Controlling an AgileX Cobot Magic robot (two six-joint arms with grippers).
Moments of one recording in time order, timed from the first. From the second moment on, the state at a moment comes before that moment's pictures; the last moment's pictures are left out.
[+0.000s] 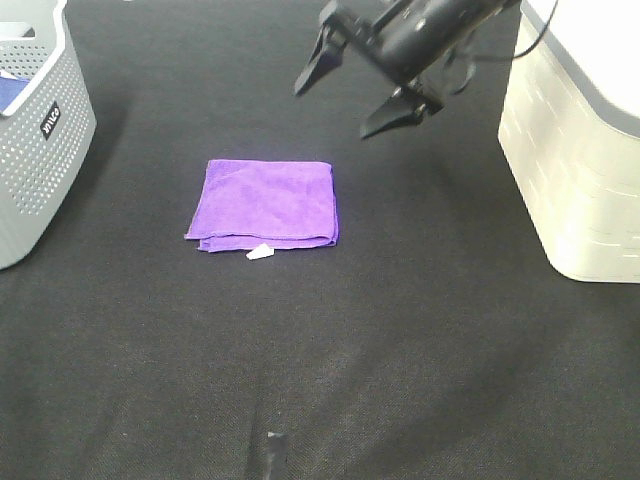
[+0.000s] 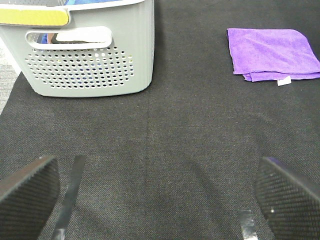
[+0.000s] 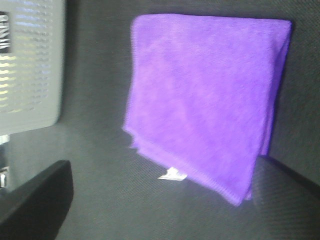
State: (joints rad) left arm -0.01 0.00 -0.49 0.06 1.05 -0.04; right arm 0.29 2.32 -2.03 0.66 1.03 -0.05
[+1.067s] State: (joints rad) left arm -0.01 0.00 -0.49 0.06 1.05 -0.04; right arm 0.29 2.52 -2.05 0.52 0.98 0.00
